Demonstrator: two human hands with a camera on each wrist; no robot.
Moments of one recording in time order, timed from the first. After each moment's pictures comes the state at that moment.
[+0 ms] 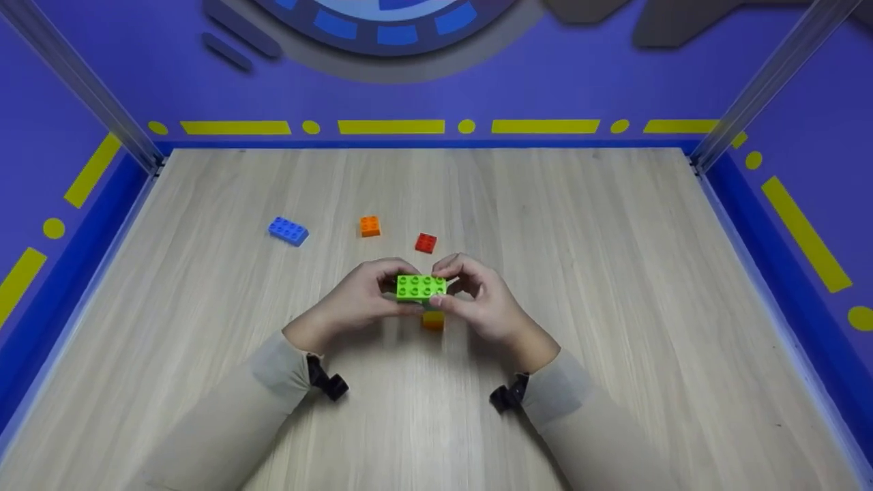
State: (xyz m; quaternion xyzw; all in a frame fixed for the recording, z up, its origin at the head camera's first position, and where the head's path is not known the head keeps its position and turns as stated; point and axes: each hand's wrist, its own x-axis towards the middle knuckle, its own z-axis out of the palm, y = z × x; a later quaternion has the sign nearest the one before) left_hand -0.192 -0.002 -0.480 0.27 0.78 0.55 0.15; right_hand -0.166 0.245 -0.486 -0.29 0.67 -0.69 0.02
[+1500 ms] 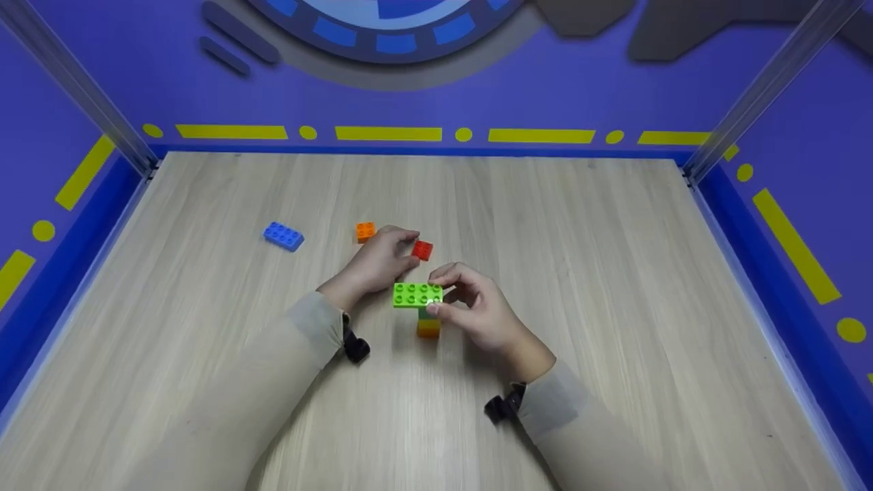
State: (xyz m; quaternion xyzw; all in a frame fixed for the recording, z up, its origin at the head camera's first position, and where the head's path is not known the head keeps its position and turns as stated) left_hand -0.269 0.030 -0.499 0.13 0.91 0.38 0.12; right_hand -0.167 0.247 -0.489 -0.31 0.65 -0.69 0.02
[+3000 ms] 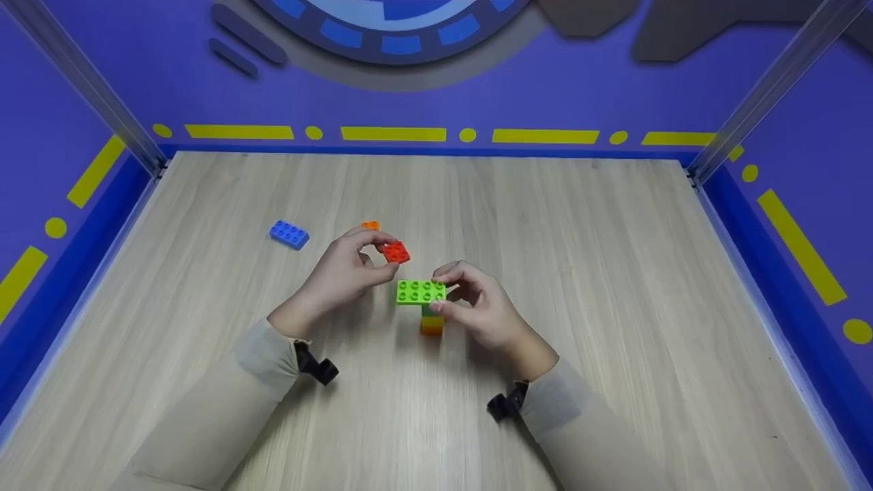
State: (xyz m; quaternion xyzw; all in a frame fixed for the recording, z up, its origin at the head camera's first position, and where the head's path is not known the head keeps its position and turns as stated) left_hand -0.212 -0.018 -0.453 0.16 0.86 0.49 0.05; right_hand -0.165 0.248 -0.488 -0.29 0.66 -0.69 0.02
